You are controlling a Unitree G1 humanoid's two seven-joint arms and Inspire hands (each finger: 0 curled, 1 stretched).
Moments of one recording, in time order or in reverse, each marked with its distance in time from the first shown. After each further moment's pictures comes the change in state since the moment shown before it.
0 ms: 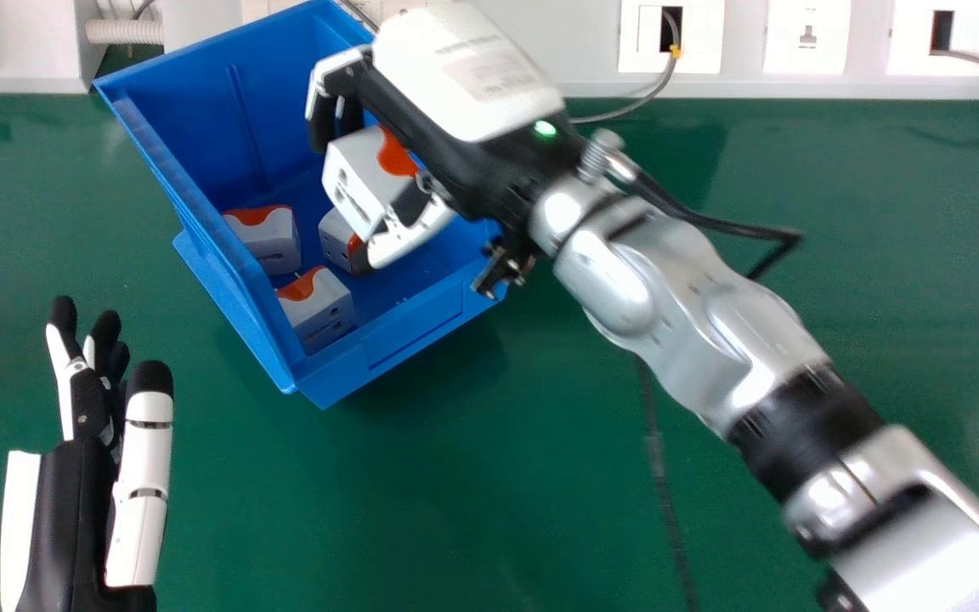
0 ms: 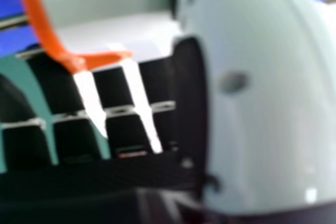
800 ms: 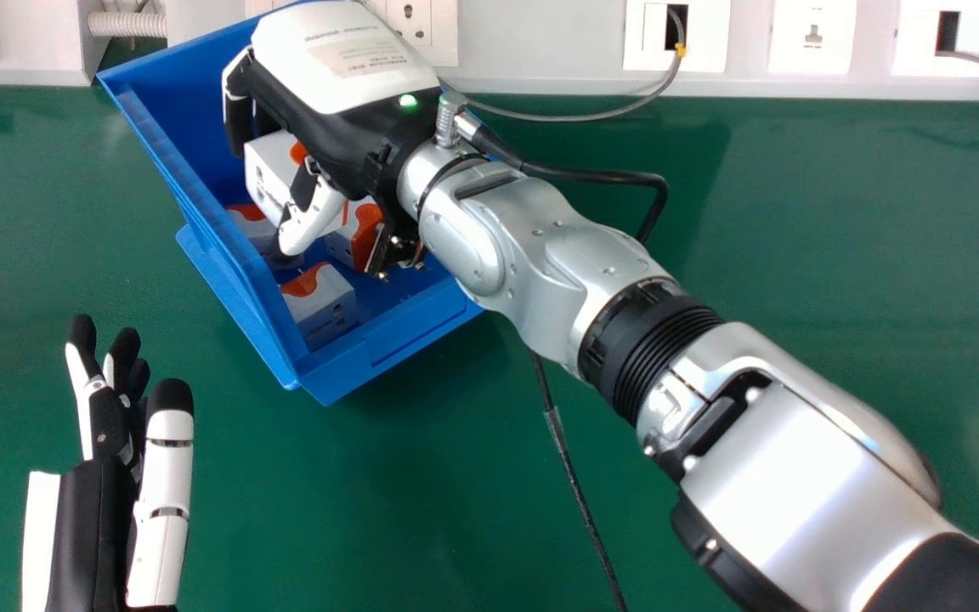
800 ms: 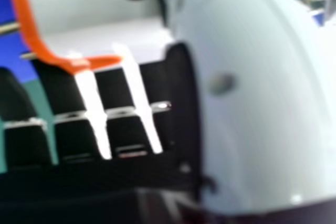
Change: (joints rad) left arm 0.043 -0.038 -0.053 -0.010 -0.001 -0.026 0.014; right arm -0.232 0.186 0.040 0.372 0.092 0.051 -0.007
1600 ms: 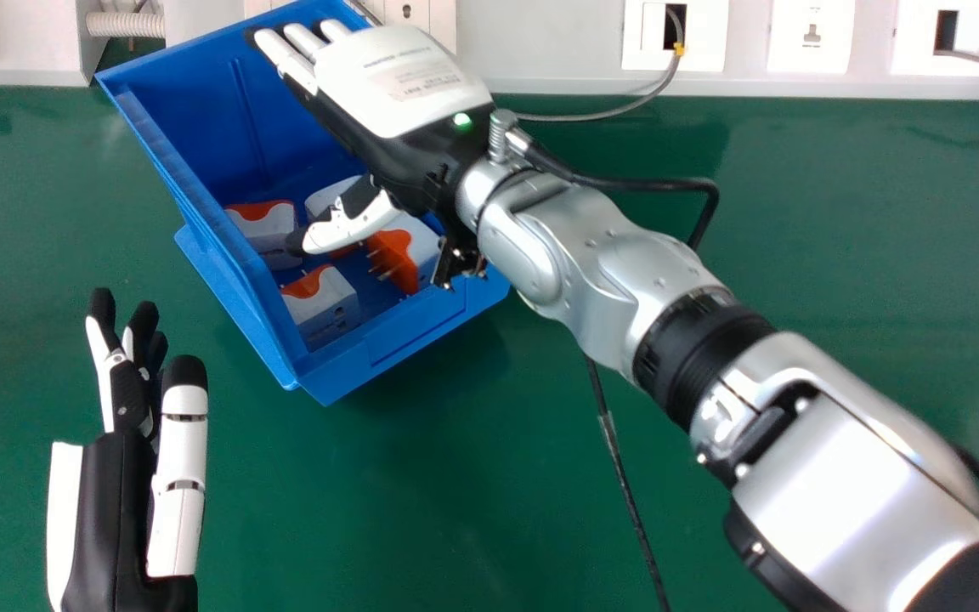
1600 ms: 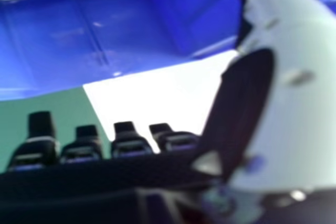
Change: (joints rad) left arm -0.104 0.013 0.001 0.087 0.013 -0.041 0.006; right arm 0.126 -0.120 0.064 -0.108 -0.034 -0.005 -0.047
